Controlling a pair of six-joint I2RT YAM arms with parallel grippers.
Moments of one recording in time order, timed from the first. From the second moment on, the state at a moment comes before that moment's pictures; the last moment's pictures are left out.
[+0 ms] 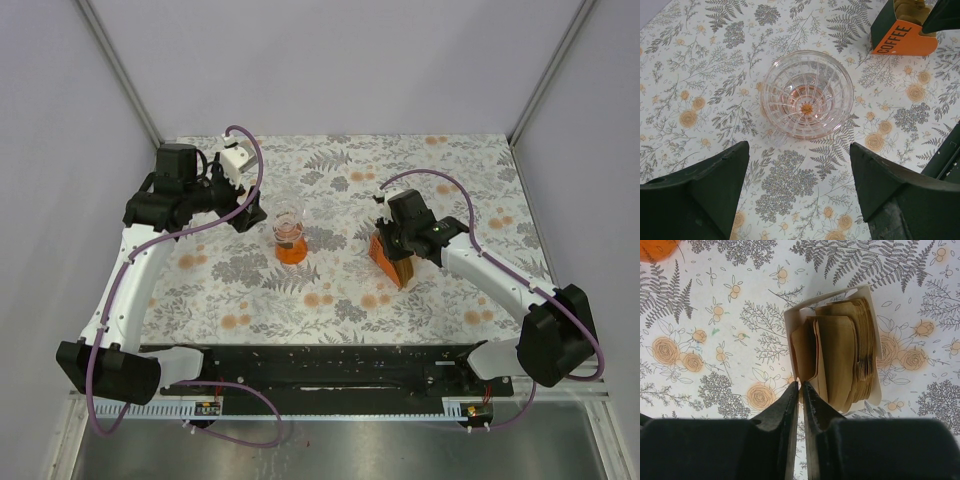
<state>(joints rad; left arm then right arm) -0.16 1.23 1.37 -0.79 0.59 0.42 0.55 1.37 1.02 -0.55 0.02 0.16</state>
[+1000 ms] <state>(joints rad) -0.16 1.23 1.37 -0.79 0.60 0.42 0.55 1.38 1.02 -0.57 0.03 0.16</state>
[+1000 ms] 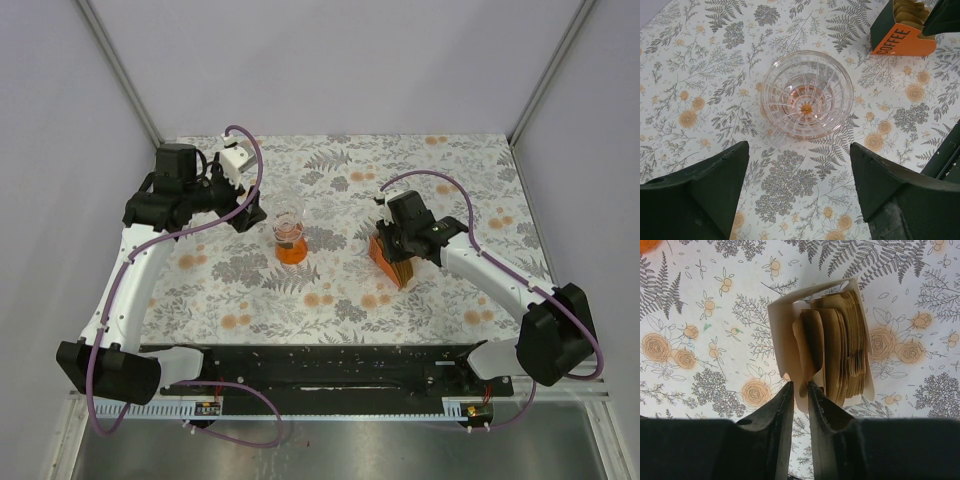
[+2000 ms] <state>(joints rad) -0.16 1.23 1.37 -0.80 0.61 0.42 0.55 1.30 1.09 -0.68 0.06 0.15</state>
